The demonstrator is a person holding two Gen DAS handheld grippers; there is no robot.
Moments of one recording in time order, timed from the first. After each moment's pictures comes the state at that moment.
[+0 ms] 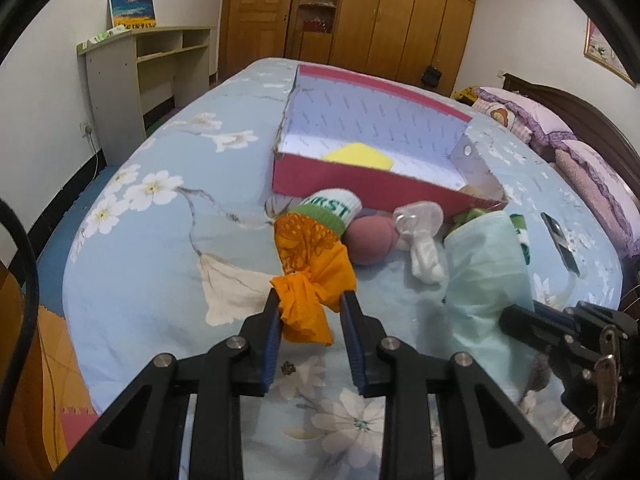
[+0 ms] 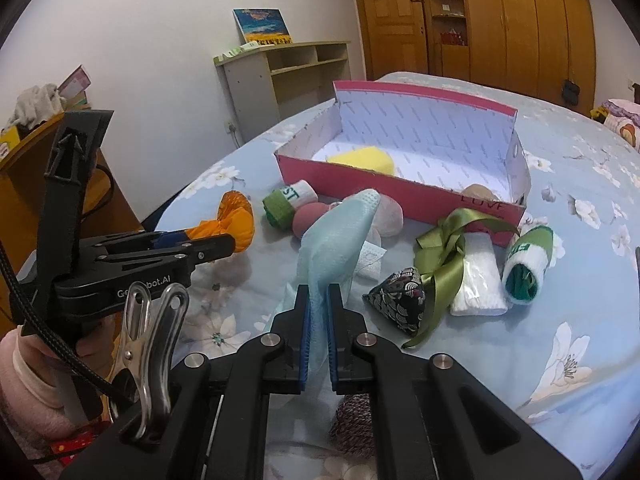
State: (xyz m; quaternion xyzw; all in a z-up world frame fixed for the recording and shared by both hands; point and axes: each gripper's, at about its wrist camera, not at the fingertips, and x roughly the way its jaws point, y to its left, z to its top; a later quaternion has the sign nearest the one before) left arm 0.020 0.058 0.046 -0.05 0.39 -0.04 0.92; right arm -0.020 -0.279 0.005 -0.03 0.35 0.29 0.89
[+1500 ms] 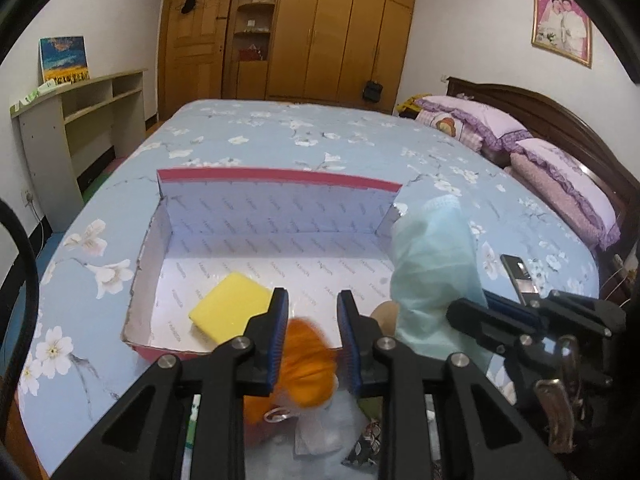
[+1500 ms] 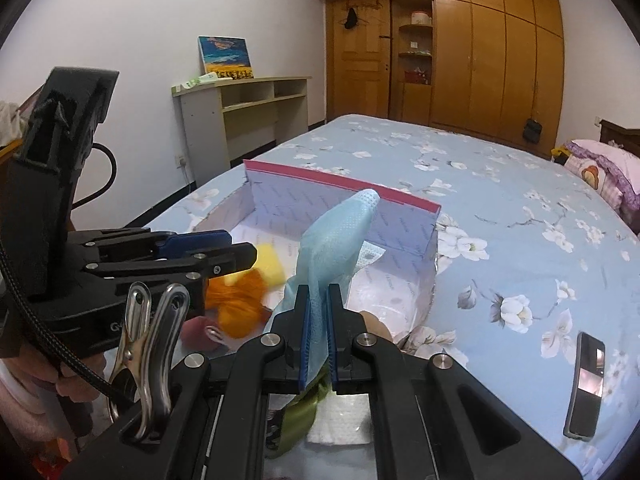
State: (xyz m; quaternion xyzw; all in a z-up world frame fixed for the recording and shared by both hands) left arm 0.143 -0.036 0.103 -0.02 0.35 -0.14 0.93; right arm 0.074 -0.323 0.060 -0.05 0.29 0.22 0.93
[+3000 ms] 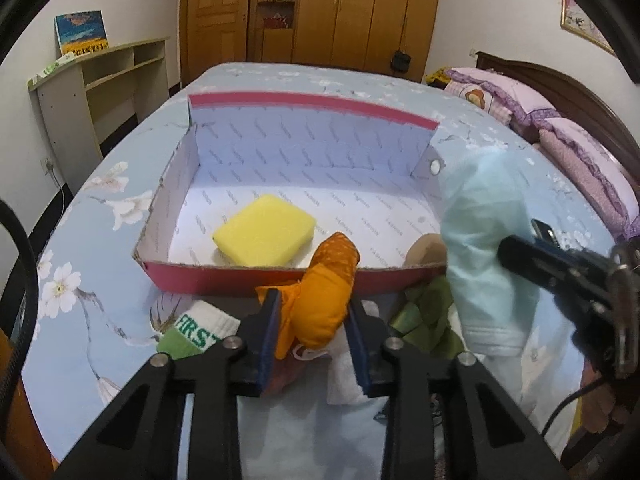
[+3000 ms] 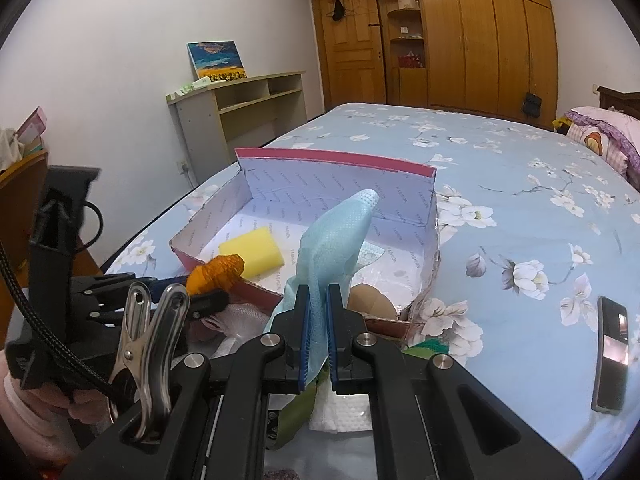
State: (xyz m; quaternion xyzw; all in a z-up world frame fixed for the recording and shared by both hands) left arm 0.120 -0.021 0.066 -0.01 0.39 -0.09 0.91; right arm 0.076 -0.339 0.036 -0.01 0.31 0.23 0.92
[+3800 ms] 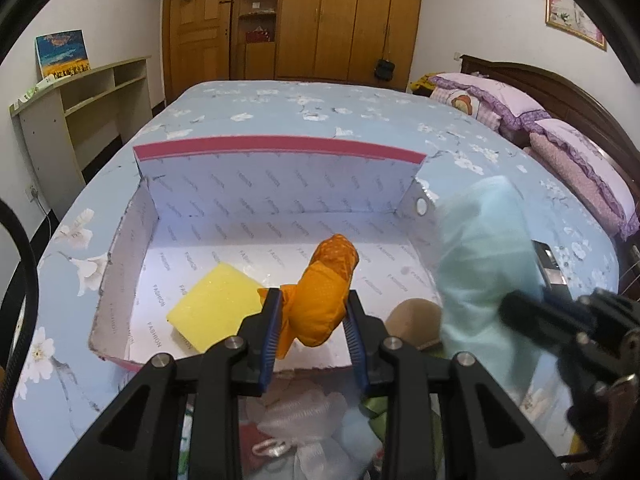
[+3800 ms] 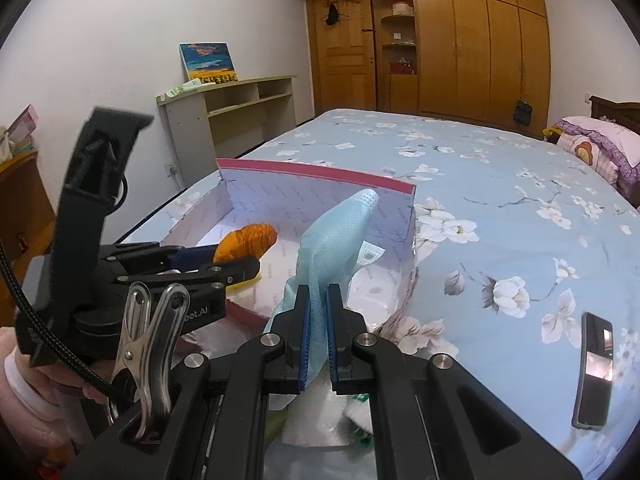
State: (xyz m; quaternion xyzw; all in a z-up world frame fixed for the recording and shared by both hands) left arm 0.176 -0.053 0.075 0.00 0.37 -0.11 0.92; right arm 0.087 -0.348 0.047 -0.02 0.30 0.21 0.93
